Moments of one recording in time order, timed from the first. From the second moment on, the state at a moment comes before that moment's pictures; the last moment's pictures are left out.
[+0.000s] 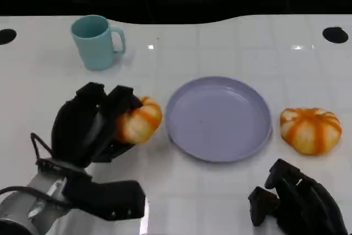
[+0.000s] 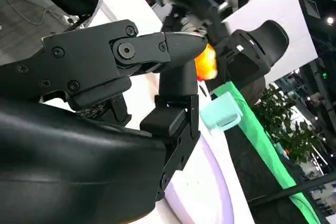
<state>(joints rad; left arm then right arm) -0.45 0.33 -0.44 0.65 0.80 -0.43 0.73 0.02 0.06 -0.15 0.42 0.50 -0.06 0.78</state>
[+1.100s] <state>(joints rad) -0.79 0.04 -0.52 0.93 0.78 -0.43 0.49 0.02 0.06 -0.14 0.42 0.49 -0.06 0.78</state>
